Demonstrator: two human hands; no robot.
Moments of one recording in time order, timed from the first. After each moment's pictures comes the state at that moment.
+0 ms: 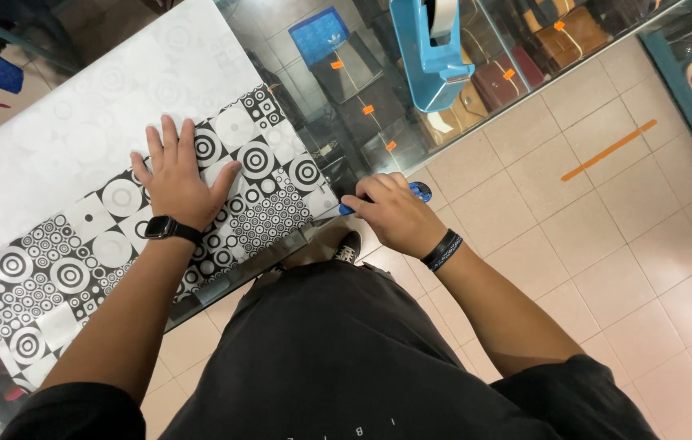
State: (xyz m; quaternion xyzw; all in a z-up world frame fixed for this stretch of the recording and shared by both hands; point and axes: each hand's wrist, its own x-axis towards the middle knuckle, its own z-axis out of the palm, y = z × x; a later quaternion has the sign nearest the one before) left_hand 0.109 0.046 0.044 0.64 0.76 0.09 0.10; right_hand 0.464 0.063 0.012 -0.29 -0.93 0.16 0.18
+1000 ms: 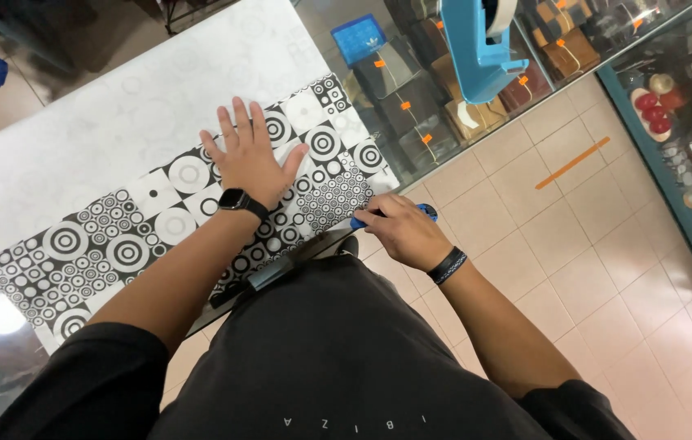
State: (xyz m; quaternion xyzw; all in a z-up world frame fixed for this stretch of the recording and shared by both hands) left_hand 0.092 0.039 0.046 0.66 0.73 0.06 0.15; right_hand 0.381 -0.008 0.023 -0.31 -0.91 0.19 0.18
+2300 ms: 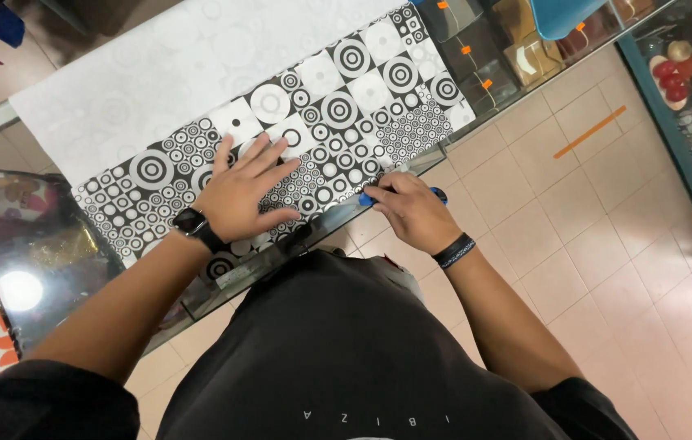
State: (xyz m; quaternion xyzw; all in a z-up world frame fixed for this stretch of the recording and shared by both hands) left_hand -0.083 -0.107 0.037 0.85 0.48 0.11 0.19; right_hand 0.264 -0.102 0.028 -0.36 -0.89 0.21 0.20
